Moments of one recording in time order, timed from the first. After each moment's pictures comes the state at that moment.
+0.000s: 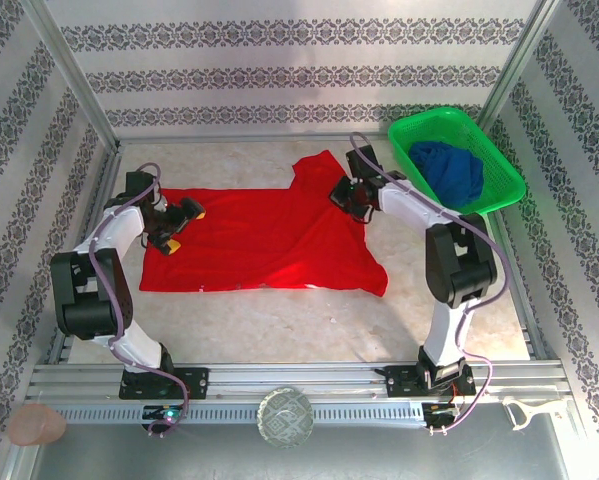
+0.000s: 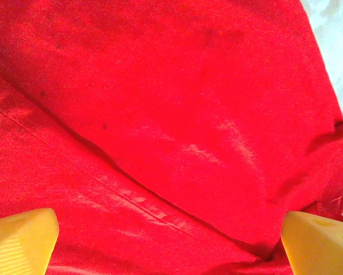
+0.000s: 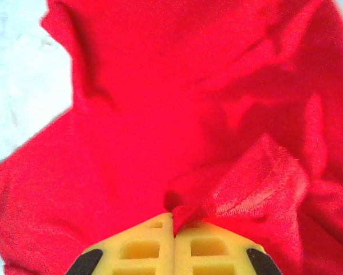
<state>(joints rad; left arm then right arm) 0.17 1.63 1.10 -0.65 0.42 -0.69 0.33 1.92 1.43 -0.48 -0.21 0.94</state>
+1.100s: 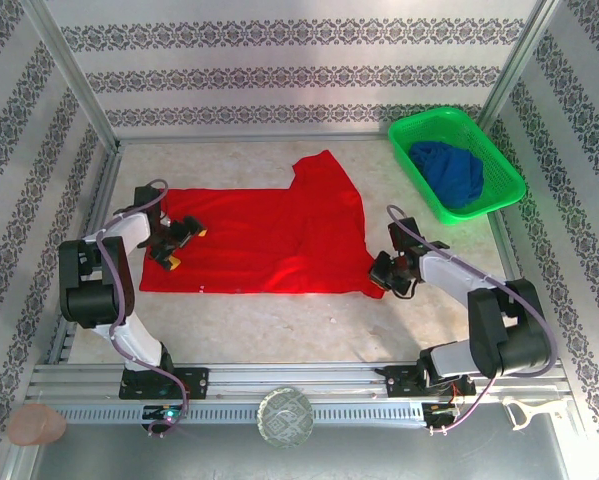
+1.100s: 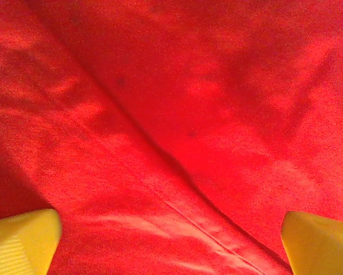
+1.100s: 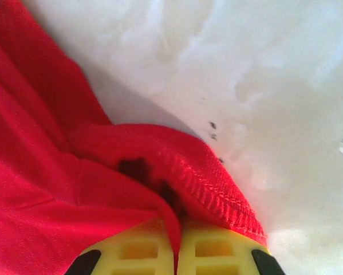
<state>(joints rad) 0.17 1.71 1.00 -0.59 0.34 -0.70 0.21 1.39 0.65 -0.53 -0.26 0.83</state>
